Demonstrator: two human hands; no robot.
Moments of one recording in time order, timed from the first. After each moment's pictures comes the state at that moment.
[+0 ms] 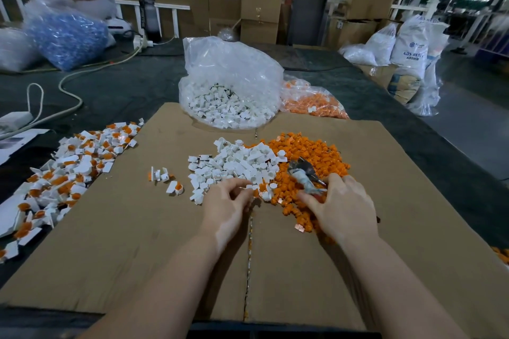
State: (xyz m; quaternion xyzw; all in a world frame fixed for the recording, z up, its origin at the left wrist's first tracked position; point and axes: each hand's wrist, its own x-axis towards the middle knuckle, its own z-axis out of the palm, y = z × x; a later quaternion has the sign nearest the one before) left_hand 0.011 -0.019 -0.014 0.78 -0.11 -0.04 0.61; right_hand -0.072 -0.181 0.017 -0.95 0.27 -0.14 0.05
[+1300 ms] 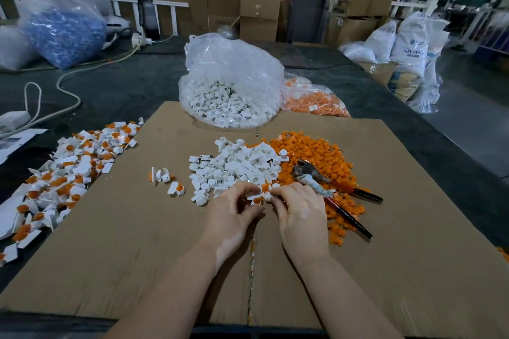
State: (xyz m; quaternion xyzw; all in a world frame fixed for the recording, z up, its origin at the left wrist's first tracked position) left_hand 0.000 -0.009 -0.014 0.80 -0.21 -0.05 0.56; right_hand -0.057 -0.128 -0.020 -0.91 0.07 -0.37 0.18
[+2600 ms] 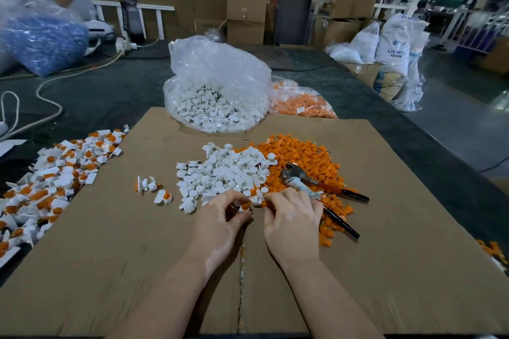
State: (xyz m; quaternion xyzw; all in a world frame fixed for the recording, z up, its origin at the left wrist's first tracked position) left_hand -0.002 -0.008 -0.013 0.83 -0.22 -0.02 0.52; right_hand -0.056 -0.124 -0.024 -0.91 0.17 -0.36 0.09
